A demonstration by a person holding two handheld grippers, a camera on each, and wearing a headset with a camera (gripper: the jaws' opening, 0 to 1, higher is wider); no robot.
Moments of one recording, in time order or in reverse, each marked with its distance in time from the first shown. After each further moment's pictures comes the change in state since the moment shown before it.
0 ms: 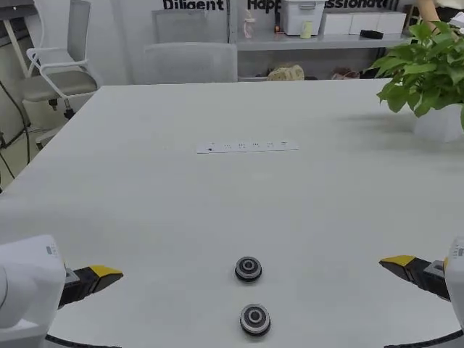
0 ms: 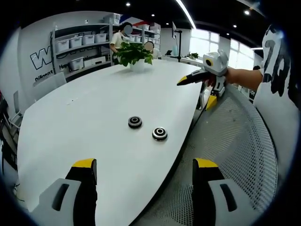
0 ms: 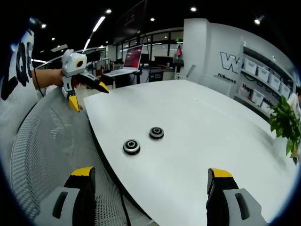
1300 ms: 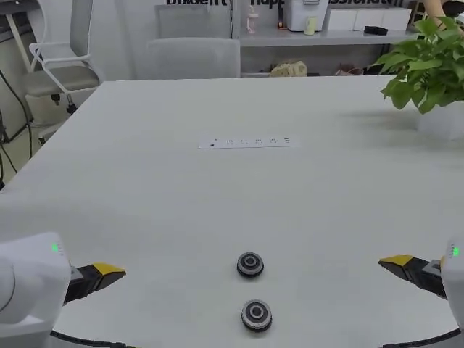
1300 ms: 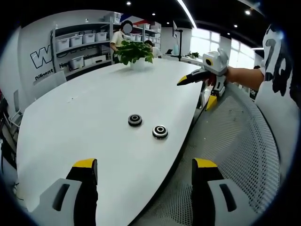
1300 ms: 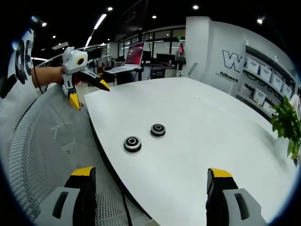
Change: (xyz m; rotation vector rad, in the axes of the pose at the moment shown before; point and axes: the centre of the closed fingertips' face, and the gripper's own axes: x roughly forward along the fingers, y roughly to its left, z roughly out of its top) left arm 0.003 -0.003 -0.006 -0.005 0.008 0.001; right arm 0.004 0.003 -0.007 -0.009 0.026 0.014
